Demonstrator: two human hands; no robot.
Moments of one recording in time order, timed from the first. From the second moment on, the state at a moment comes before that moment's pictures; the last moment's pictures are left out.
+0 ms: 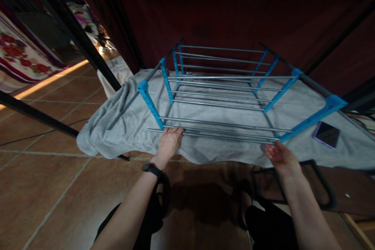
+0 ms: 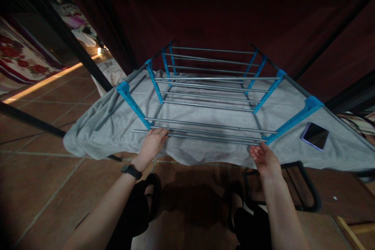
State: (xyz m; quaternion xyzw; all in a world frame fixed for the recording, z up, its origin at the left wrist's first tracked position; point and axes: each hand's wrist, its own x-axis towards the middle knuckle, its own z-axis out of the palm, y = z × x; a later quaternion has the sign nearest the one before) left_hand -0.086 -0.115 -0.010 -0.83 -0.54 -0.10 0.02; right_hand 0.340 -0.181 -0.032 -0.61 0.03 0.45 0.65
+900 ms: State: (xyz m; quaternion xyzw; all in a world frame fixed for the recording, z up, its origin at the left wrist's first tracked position) left_hand -0.080 -0.116 -0.015 -0.86 -0.50 -0.10 -0.01; right_hand 0.334 -0.178 -0.034 -0.56 -0.01 0.49 0.67
